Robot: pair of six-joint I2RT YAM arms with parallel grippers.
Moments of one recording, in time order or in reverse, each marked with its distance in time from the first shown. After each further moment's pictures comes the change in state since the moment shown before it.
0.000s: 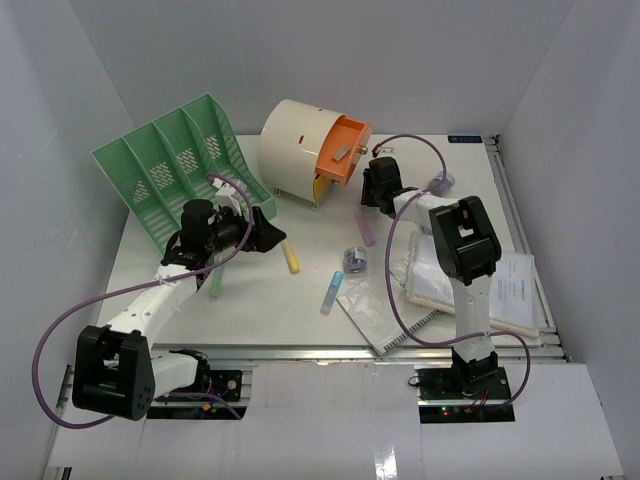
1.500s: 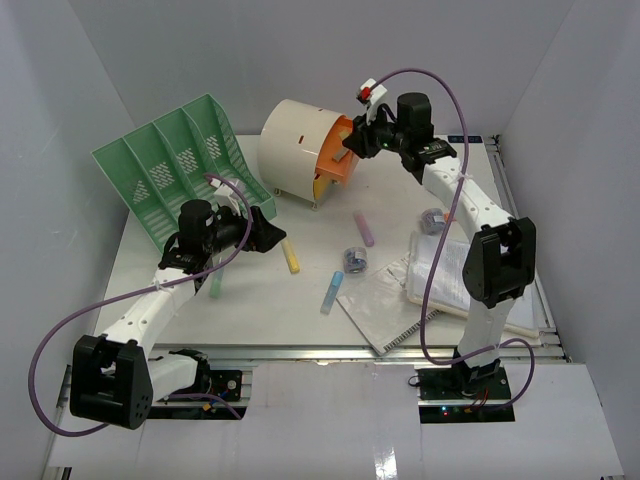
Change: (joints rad) left arm -0.006 -0.045 0.001 -0.003 -0.003 0.006; right arm -0.036 -0.280 0.308 -0.213 -0.688 -0.498
